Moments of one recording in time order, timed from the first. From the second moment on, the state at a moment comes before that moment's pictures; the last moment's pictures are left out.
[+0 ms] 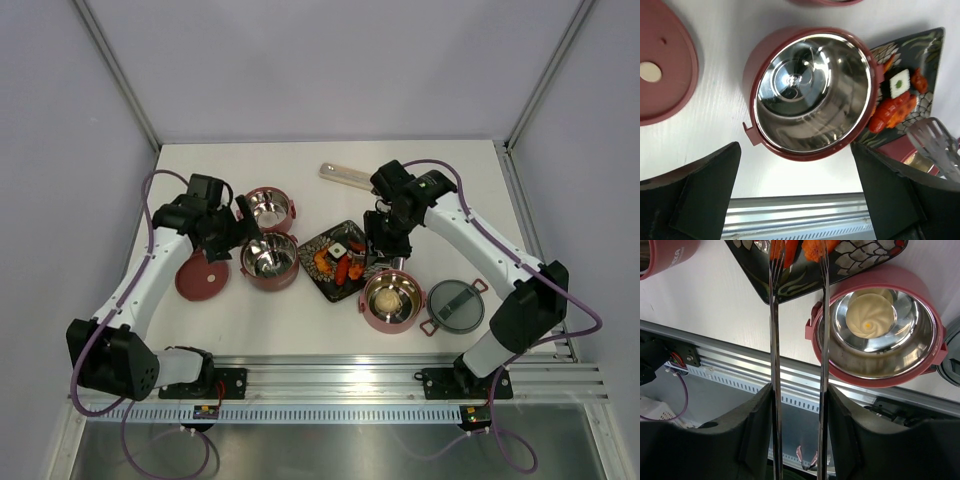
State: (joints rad) left arm -0.22 1.28 1.13 -0.90 0.10 -0.68; right arm 0.58 1.59 1.54 -1.25 -0.20 0.54
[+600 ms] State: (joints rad) left arm -0.21 1.28 1.30 -0.93 0.00 -0.61; right arm 0.63 1.68 1.54 -1.19 -0.23 0.58
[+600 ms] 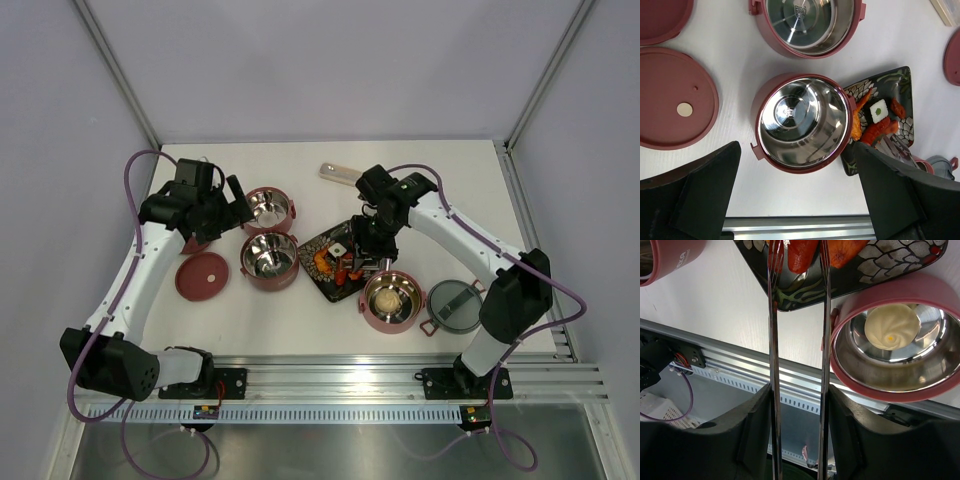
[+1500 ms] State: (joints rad) left arm -0.21 1.29 1.30 -0.91 0.01 -0.60; right arm 0.66 1.76 1.54 -1.20 -0.16 0.61
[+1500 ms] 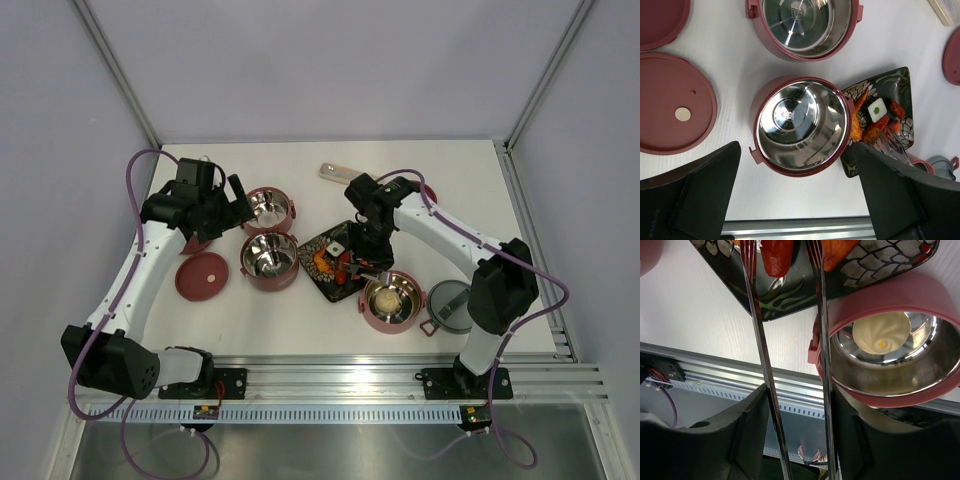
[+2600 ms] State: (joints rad) left arm -0.21 1.29 1.28 -0.88 0.01 -0.60; right arm 0.68 1.78 1.65 -1.24 -0.09 0.61
